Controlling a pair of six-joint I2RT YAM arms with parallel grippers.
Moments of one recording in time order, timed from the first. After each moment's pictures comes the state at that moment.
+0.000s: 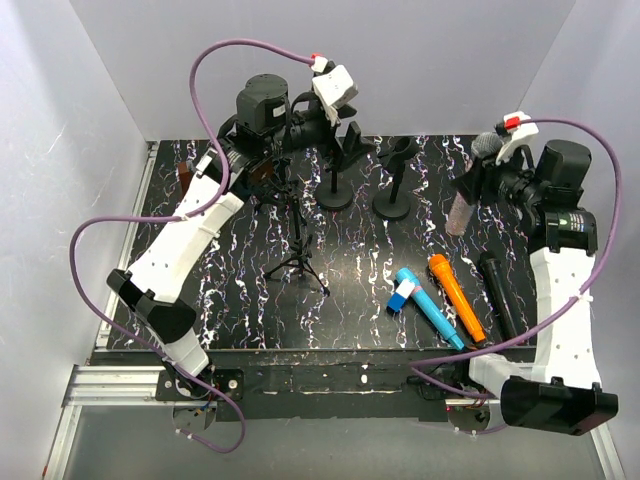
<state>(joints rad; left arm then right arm) -0.68 1.69 2.07 -0.45 0.45 0.20 -0.08 1.10 1.38 -0.62 -0.61 -0.09</state>
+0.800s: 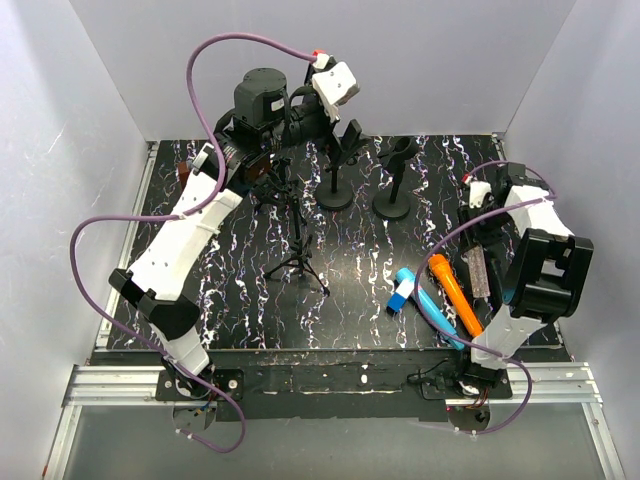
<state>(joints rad) -0.68 1.72 2.17 -0.53 0.37 0.32 -0.20 1.72 1.30 -0.94 -0.27 -0.43</state>
